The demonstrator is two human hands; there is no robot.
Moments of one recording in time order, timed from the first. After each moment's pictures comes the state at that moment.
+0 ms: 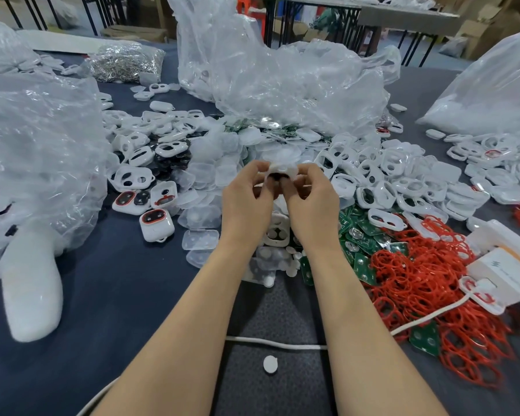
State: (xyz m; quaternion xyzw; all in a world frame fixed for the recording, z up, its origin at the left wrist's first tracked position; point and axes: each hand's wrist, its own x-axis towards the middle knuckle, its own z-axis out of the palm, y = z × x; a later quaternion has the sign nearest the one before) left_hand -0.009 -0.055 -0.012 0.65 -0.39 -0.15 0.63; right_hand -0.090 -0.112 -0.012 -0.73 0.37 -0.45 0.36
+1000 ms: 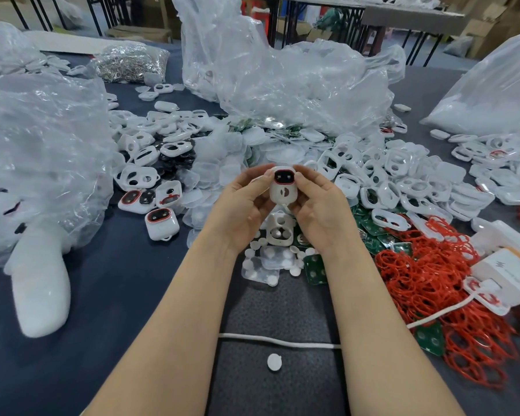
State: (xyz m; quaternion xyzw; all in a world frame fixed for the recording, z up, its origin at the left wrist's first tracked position) left_hand 0.005 -0.046 -0.001 0.38 -0.17 -0.50 0.76; right_hand -0.093 -0.120 -0.002 -0.39 0.26 -0.40 0.79
